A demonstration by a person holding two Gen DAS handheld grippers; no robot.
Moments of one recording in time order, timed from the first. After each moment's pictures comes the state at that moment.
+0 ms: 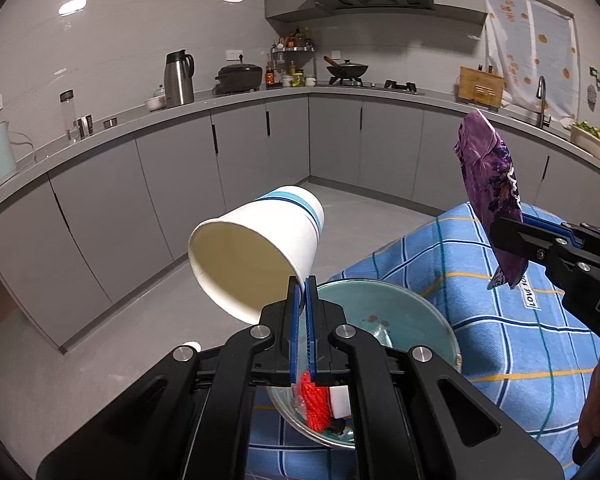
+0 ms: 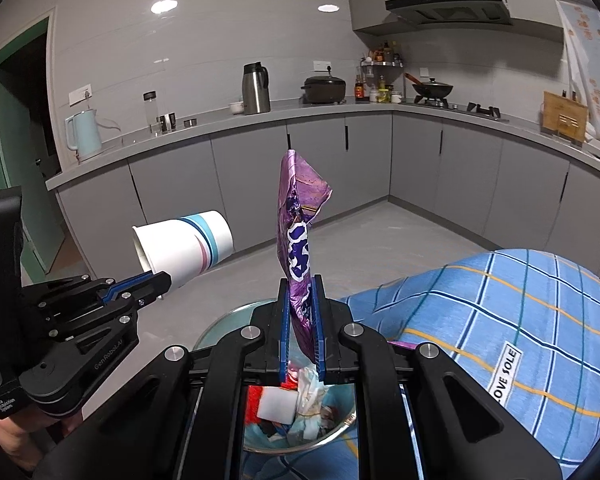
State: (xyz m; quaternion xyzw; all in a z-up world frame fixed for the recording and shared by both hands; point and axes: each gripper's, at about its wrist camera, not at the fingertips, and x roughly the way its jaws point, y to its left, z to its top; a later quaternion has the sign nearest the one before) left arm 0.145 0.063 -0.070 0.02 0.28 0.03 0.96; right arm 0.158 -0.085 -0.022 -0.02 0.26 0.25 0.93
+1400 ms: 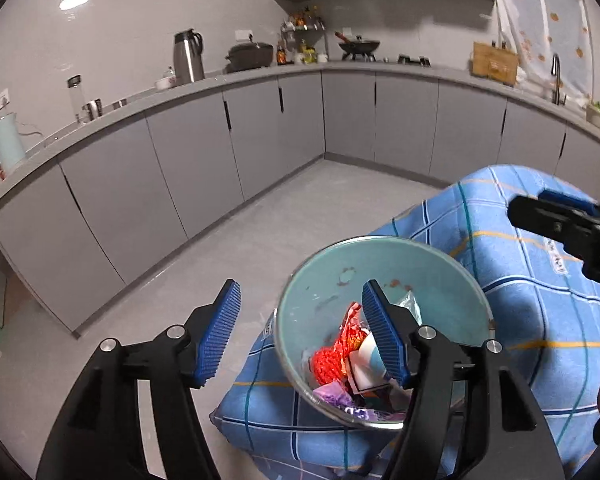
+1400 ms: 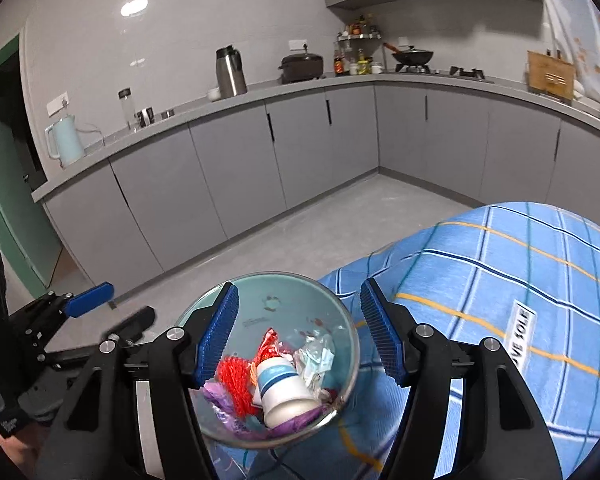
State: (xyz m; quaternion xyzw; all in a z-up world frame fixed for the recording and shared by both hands) left arm 0.137 0.068 -0.110 0.03 0.31 0.06 0.95; right arm 0.171 -0.112 -0.056 0.03 0.29 0.23 0.93
